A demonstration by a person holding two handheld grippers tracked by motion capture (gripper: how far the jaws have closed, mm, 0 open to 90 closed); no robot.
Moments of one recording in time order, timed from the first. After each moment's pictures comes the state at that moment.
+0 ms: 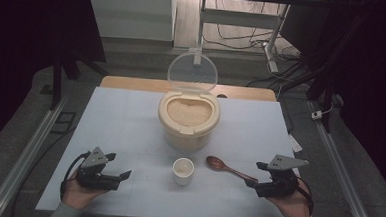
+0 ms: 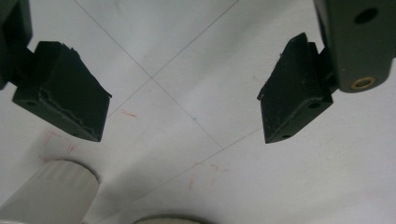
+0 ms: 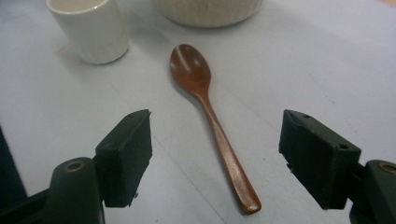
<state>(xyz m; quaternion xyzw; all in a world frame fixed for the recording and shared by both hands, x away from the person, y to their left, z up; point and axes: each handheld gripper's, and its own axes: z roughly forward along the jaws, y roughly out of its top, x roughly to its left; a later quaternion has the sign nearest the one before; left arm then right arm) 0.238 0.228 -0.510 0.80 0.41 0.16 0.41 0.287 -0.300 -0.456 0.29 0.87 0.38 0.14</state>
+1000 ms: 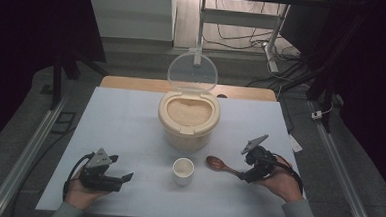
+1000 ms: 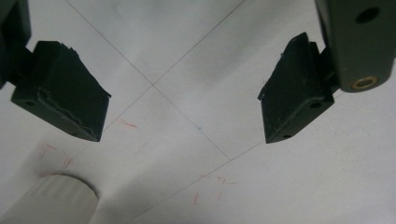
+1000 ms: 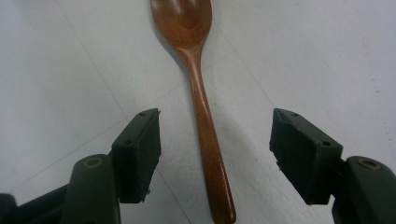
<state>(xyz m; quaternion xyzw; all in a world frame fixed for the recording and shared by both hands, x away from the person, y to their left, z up) 0.242 0.223 -0.518 0.81 0.40 0.15 0.39 0.349 -0.254 -0.467 0.25 0.95 0.18 0.07</state>
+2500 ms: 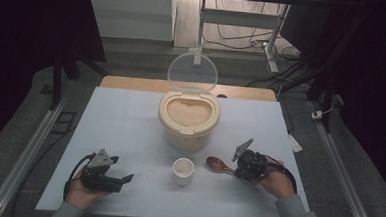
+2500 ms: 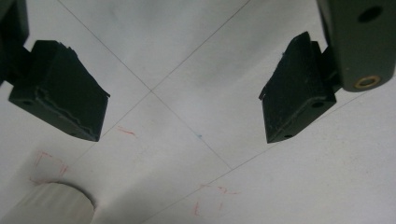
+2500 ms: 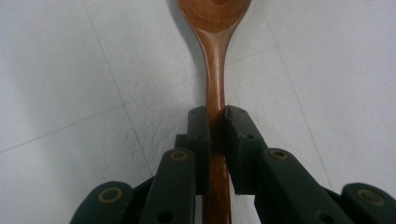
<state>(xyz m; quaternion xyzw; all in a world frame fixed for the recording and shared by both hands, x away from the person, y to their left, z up) 0.243 0.223 -0.523 0.82 0.41 0.14 0.39 0.355 -0.238 -0.488 0.15 0.98 0.14 0.06</state>
